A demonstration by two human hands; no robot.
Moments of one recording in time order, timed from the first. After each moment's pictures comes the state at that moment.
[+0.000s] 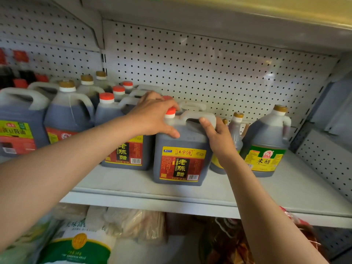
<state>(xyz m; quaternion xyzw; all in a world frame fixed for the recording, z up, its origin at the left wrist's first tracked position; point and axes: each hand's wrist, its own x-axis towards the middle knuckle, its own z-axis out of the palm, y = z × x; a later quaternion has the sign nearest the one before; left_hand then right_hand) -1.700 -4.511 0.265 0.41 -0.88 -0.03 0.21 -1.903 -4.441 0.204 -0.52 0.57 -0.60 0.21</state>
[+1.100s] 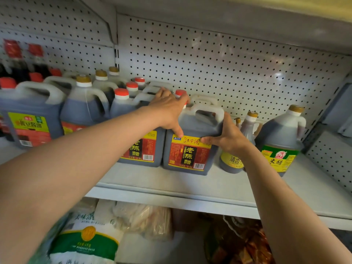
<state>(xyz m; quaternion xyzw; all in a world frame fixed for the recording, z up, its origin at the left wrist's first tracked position) -1.707 -4.527 0.273 0.44 -0.89 0.08 0.09 -1.917 -4.456 0.214 -0.62 0.67 -0.38 0.15</state>
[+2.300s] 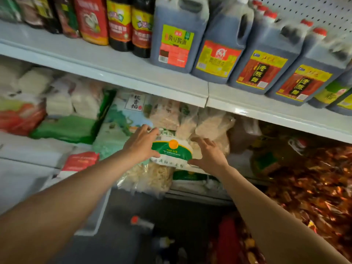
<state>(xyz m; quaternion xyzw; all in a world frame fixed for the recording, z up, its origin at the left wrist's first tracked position) -1.242 -4.415 -0.024 0.53 -0.82 -0.21 0.06 -1.482 -4.343 -0.016 -0.67 0.73 -0.03 0.14</state>
